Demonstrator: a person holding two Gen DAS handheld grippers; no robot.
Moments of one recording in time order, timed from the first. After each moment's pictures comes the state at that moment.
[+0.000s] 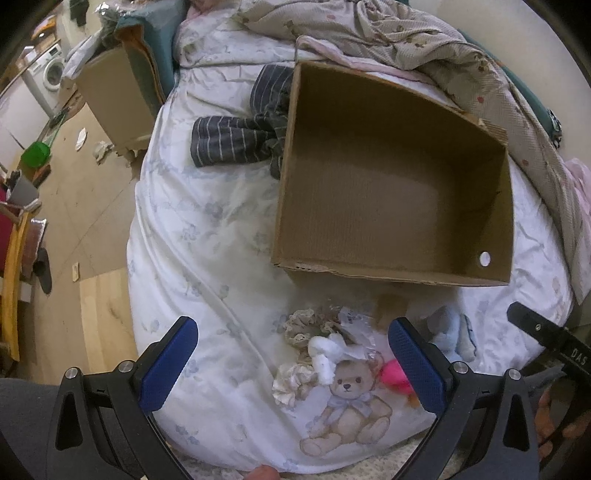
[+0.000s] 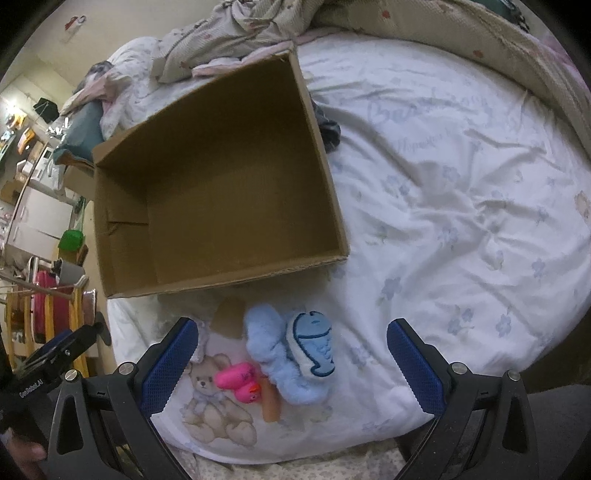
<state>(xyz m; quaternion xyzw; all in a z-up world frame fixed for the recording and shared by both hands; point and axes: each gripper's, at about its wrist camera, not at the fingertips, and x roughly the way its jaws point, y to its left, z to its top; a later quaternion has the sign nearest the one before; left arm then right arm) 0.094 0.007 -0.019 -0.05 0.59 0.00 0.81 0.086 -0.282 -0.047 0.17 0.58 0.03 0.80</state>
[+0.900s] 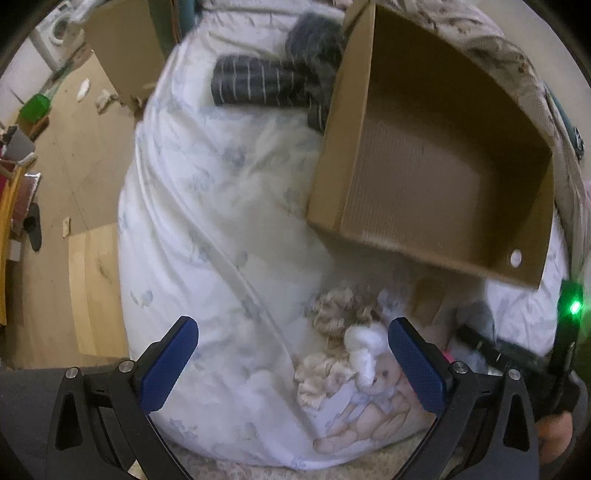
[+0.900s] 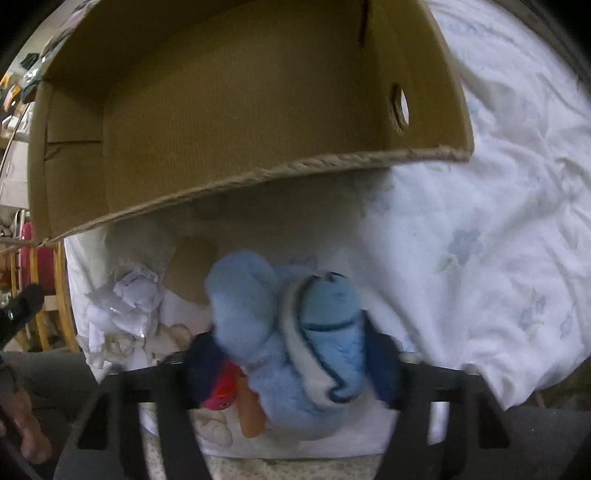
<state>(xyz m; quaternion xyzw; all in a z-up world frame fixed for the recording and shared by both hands) 0.103 0.041 -0.074 -0.09 0.65 0.01 0.75 0.112 -0.239 -0.150 0.12 0.69 0.06 0.71</state>
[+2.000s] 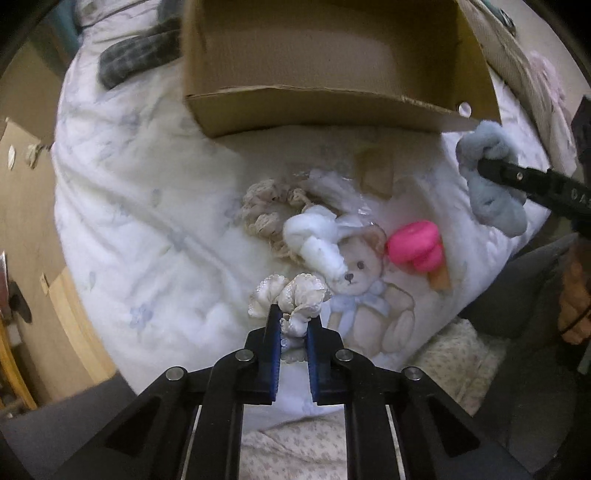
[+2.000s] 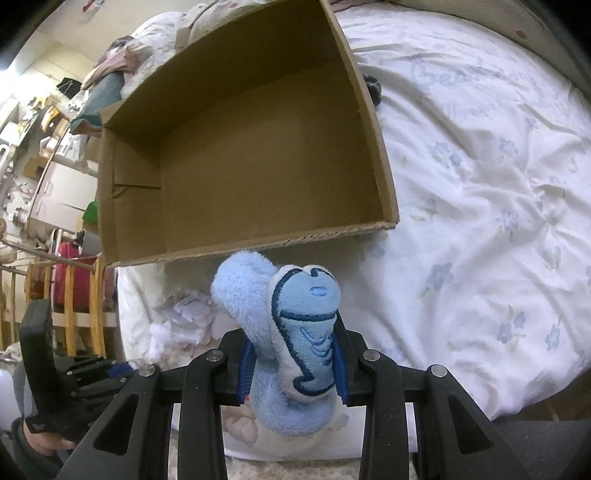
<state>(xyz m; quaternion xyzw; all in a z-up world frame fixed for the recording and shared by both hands) 0.049 -0.007 -0.094 0.02 0.69 -0.14 0.71 0.086 -0.274 -0.084 0.17 0.60 0.11 0.77</state>
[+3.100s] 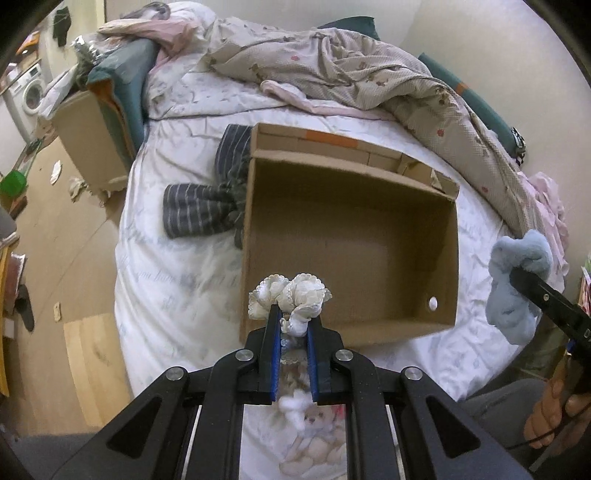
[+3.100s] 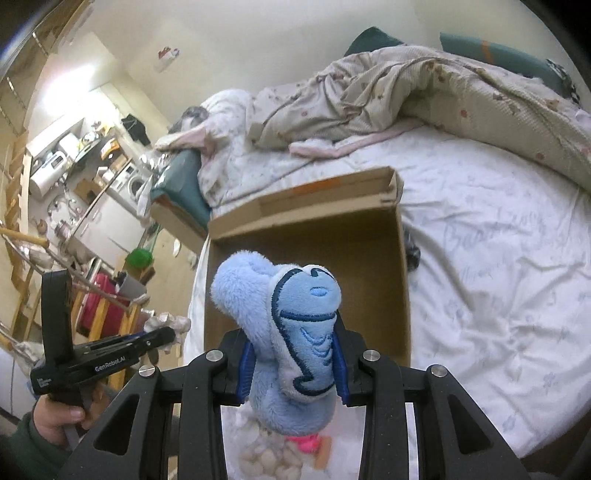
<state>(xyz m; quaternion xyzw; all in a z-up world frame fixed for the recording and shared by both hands) 0.131 -0.004 0.045 -0.06 0.54 -0.07 0.84 0.105 -0.279 0.056 0.17 0.44 0.16 0.87</state>
